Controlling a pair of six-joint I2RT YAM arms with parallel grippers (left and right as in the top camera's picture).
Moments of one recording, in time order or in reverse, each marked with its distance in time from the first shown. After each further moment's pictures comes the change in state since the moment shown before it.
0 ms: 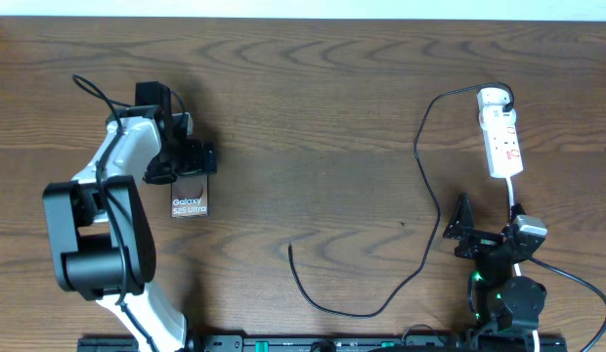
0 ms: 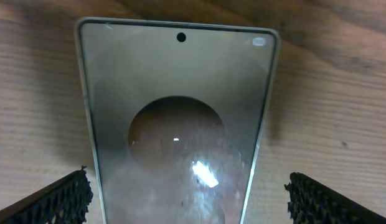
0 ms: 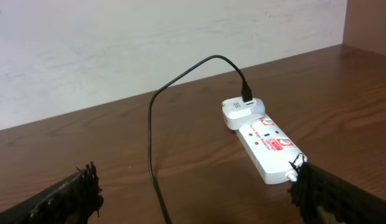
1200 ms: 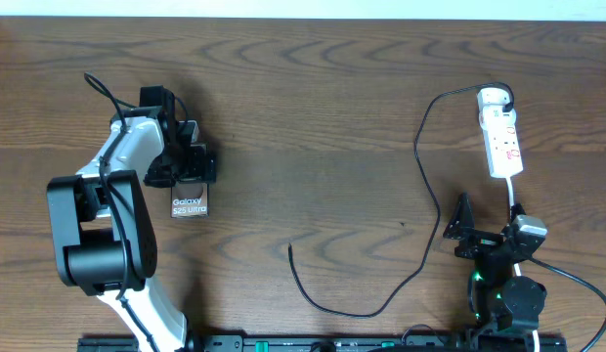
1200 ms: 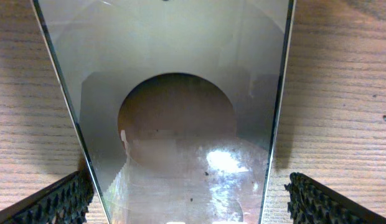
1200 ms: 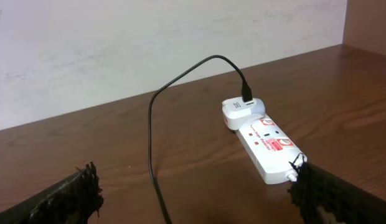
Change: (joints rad) left arm -0.006 0.014 -0.006 -0.037 -0.027 0.105; right arm 0.000 0.000 0.000 0.000 0.000 0.000
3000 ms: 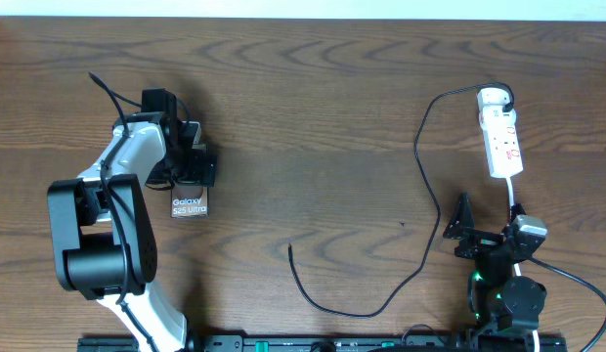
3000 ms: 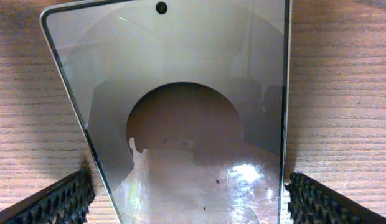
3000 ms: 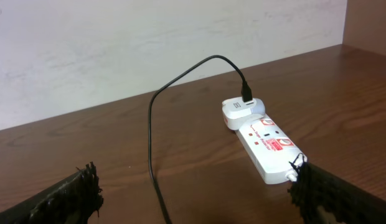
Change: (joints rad) left arm -0.006 -0.019 -0.043 0.066 -0.042 0.078; right arm 0.000 0.000 0.000 0.000 0.000 0.000
